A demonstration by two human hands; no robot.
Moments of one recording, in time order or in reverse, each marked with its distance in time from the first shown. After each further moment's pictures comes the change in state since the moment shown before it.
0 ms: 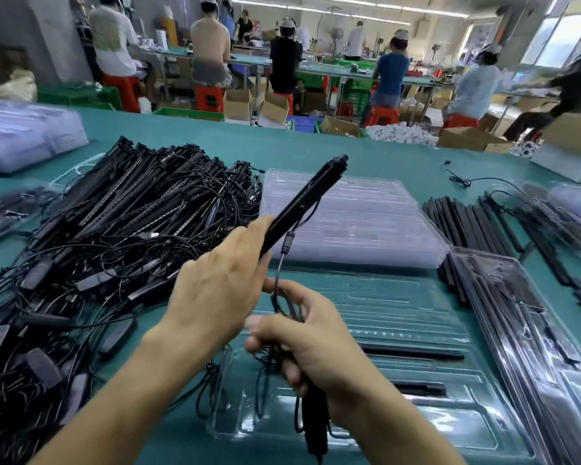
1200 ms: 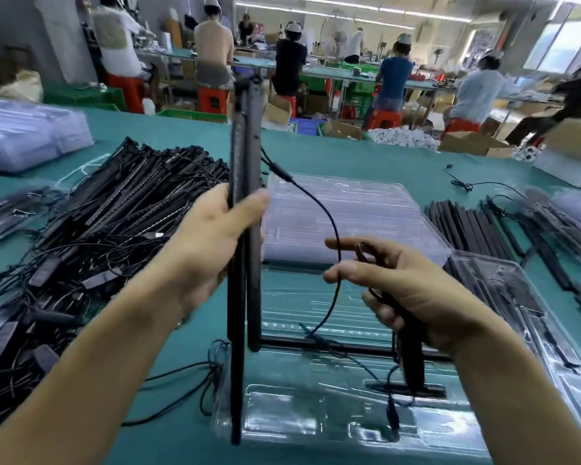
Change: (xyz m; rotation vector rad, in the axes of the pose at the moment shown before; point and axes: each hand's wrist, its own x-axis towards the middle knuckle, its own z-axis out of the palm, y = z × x) left_hand 0.042 0.004 -0.033 -1.251 -0.083 -0.582; right_hand -0.007 -0.062 -0.075 -0.171 0.052 -0.066
